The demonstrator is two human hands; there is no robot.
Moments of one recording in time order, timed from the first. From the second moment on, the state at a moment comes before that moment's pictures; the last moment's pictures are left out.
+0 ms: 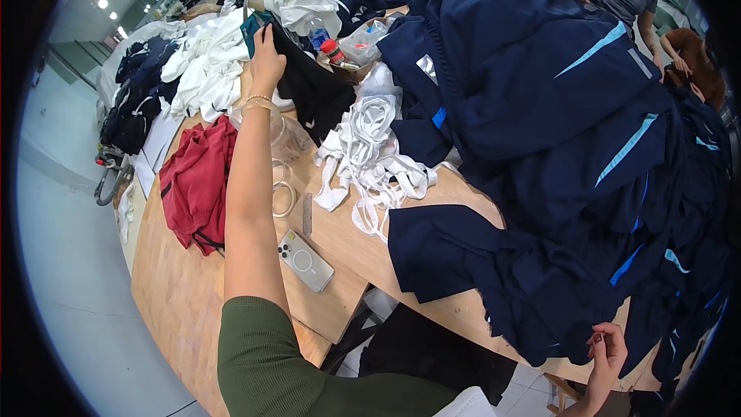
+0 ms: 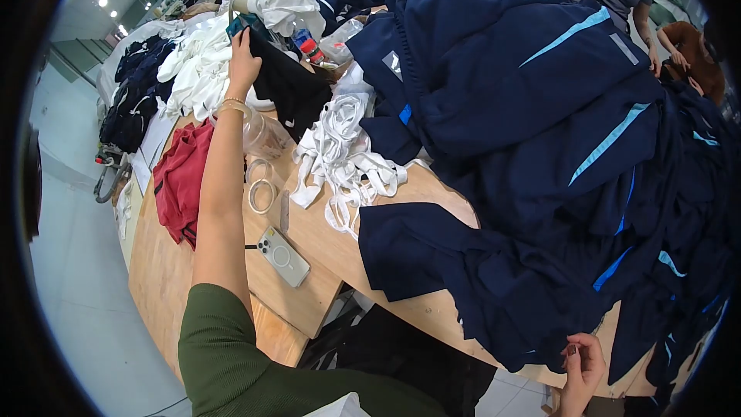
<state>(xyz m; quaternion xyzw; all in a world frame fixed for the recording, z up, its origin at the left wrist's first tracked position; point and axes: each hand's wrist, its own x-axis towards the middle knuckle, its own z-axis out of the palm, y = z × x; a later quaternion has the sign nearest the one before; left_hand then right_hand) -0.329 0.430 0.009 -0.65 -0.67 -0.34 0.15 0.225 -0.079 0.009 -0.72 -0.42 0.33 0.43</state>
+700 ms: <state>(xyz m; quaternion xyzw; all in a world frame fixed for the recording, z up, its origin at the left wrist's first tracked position) -0.322 0.419 -0.203 -0.59 -0.81 -0.03 -0.07 0.225 -0.078 0.005 -0.74 -0.42 0.33 0.42</state>
